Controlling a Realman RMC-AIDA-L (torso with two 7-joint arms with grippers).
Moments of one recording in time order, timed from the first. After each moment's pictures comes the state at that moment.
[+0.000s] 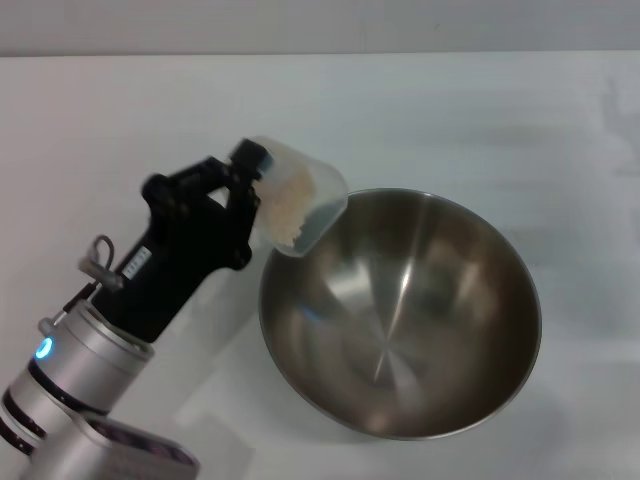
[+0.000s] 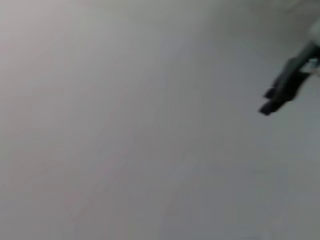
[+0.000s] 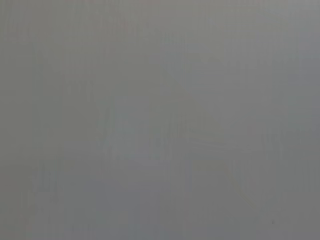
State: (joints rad) left arm -0.32 -2.08 -0.47 -0.38 2.52 1.54 1.09; right arm 0.54 2.05 -1.88 -0.13 0.68 -1.27 0.05
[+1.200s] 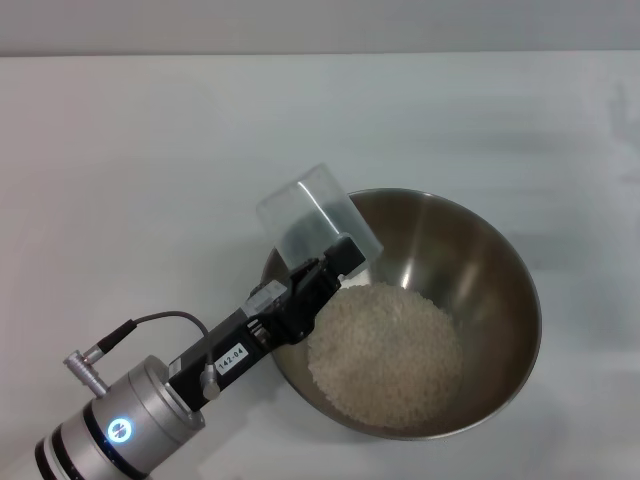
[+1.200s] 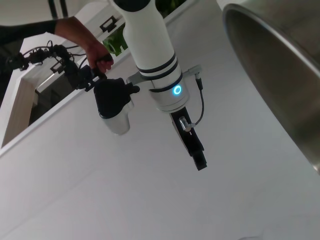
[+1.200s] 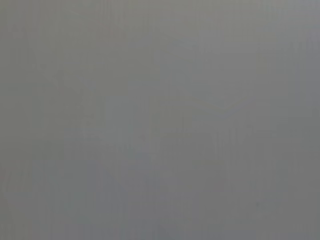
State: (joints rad) left arm -0.34 -2.08 -0.27 -0.38 2.55 1.51 2.04; right arm 0.52 2.06 -1.86 -0.12 0.68 -1.26 0.05
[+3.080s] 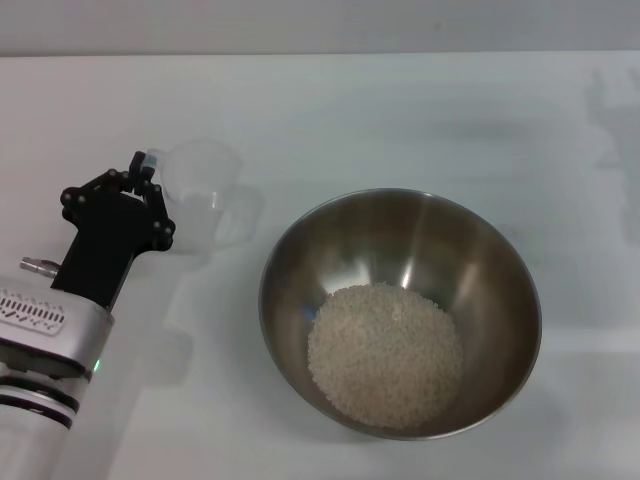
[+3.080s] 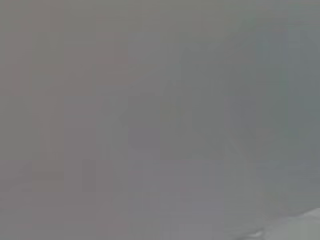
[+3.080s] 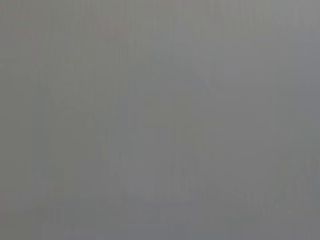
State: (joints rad) left arm -0.28 -2.08 -0.44 -0.51 1.99 1.19 0.46; right arm 0.54 2.08 -1.86 -0.20 0.68 -1.29 0.06
